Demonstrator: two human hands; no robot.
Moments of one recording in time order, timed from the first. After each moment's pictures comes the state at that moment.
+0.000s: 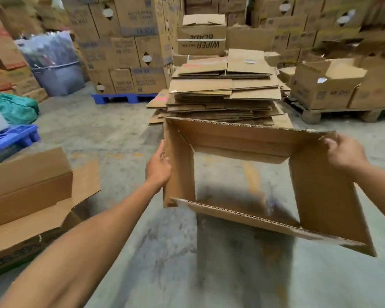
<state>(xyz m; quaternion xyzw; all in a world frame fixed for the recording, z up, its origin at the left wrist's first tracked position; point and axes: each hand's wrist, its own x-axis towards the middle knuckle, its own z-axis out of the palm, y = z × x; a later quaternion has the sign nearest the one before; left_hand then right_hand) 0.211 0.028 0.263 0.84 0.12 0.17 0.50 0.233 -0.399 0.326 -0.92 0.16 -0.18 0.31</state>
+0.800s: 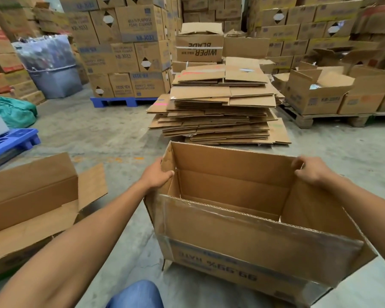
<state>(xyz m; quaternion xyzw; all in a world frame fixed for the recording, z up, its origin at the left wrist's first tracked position) 0.189 0.066 0.297 0.93 0.09 0.02 0.36 0.221 -0.373 0.319 -0.98 0.07 0.02 0.20</state>
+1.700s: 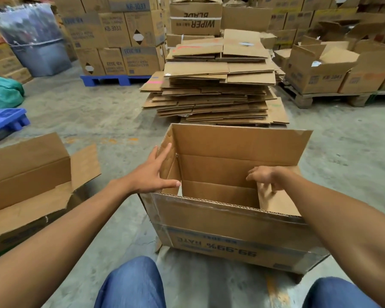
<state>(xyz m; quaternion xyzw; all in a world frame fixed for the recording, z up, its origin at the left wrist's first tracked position) 0.131 0.057 0.294 0.96 -0.08 -0.08 0.25 0.206 -0.281 0.261 -0.90 0.10 0.31 0.29</state>
